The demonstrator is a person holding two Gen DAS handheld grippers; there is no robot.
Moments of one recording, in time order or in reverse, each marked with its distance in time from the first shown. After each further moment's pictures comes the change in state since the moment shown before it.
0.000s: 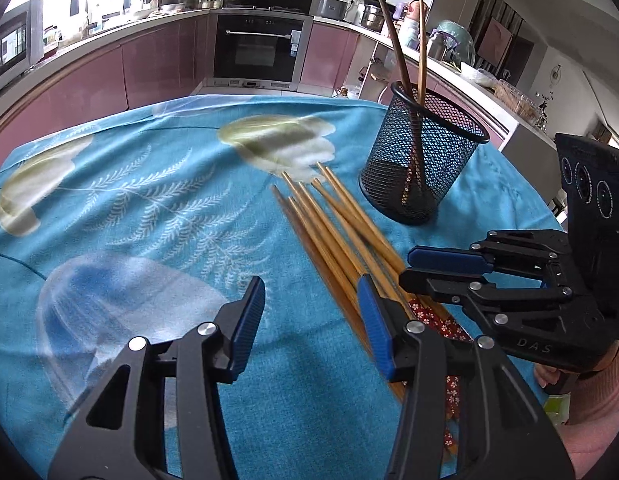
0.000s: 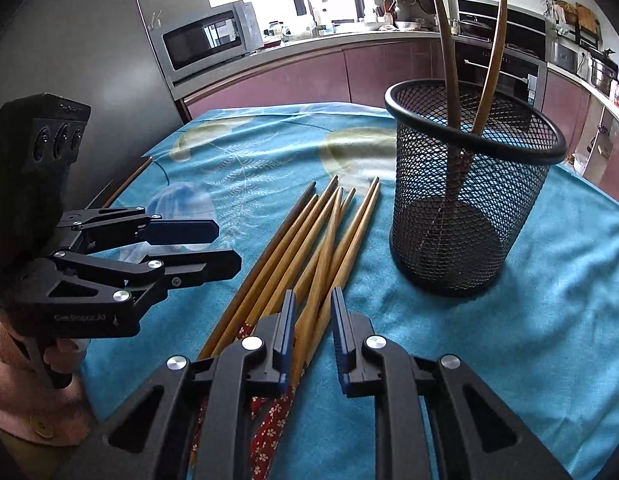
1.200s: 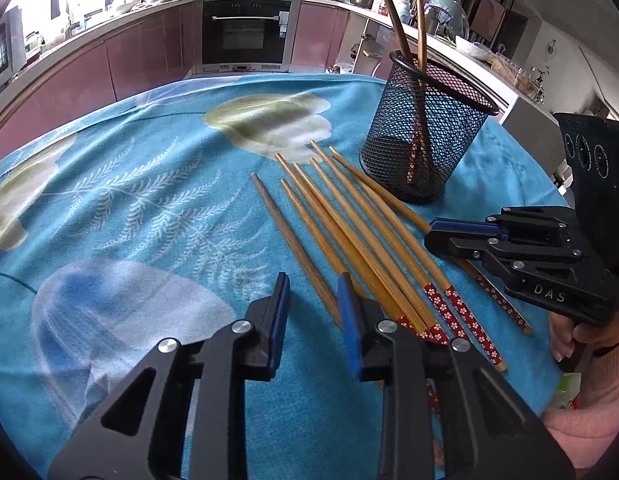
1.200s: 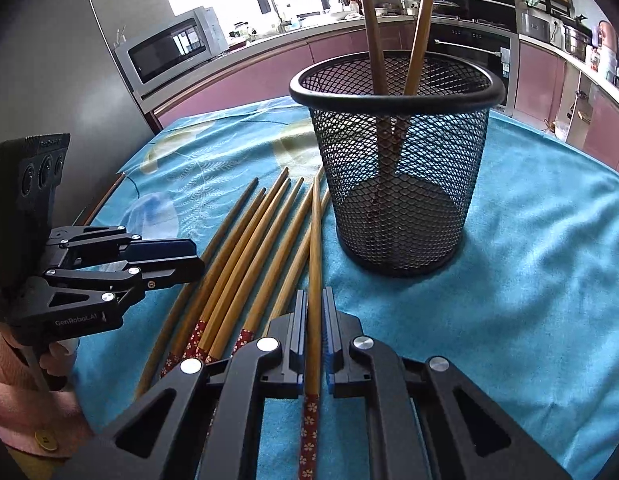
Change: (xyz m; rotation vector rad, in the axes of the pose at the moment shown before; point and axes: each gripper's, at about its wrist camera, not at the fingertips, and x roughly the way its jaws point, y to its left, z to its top) left arm 0.024 -0.004 0.003 0.059 0.078 0.014; right arm 0.004 -0.028 -0.006 0.100 0.016 -0.040
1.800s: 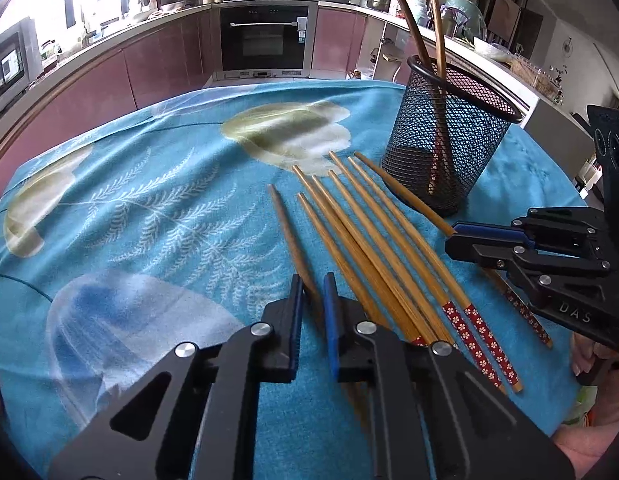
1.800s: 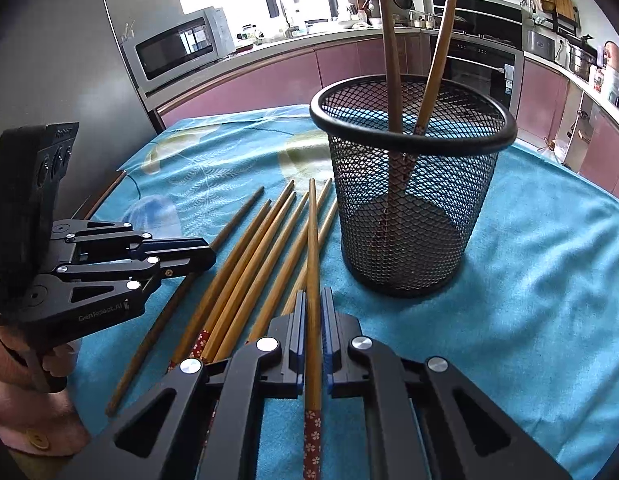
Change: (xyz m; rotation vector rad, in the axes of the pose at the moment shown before) left arm 0.001 -0.002 0.005 -0.013 -0.024 0.084; right arm -0.005 0.006 0.004 -0.047 -0.032 -0.006
